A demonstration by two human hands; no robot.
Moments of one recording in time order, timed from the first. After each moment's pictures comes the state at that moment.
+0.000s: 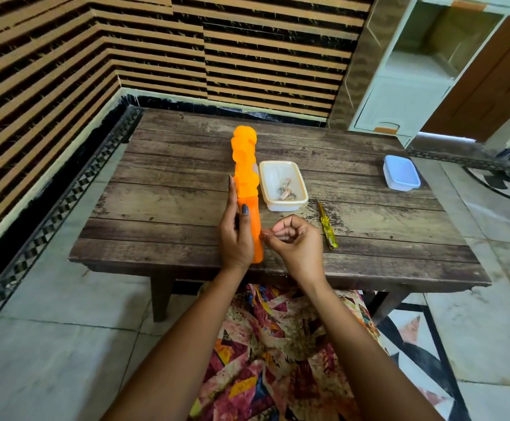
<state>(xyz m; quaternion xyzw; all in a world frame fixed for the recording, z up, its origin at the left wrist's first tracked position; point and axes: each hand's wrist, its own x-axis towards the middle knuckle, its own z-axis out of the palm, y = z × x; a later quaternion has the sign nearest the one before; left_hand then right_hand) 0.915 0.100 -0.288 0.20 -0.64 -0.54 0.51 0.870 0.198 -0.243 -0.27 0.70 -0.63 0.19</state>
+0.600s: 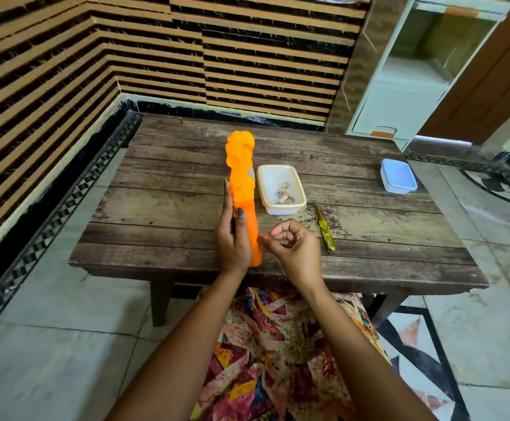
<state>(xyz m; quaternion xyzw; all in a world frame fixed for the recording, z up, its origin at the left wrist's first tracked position) 0.916 0.101 -0.286 0.21 -0.61 -0.55 0.53 0.873 0.201 -0.241 -0.29 0.70 -0.63 0.19</state>
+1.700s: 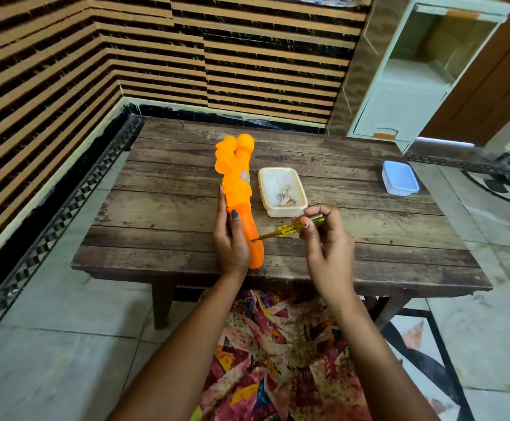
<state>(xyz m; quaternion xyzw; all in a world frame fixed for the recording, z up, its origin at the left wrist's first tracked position) 0.918 0.100 -0.281 0.28 -0.58 -0.55 0.53 0.872 0.232 -0.208 -0.37 0.72 -0.58 -0.03</state>
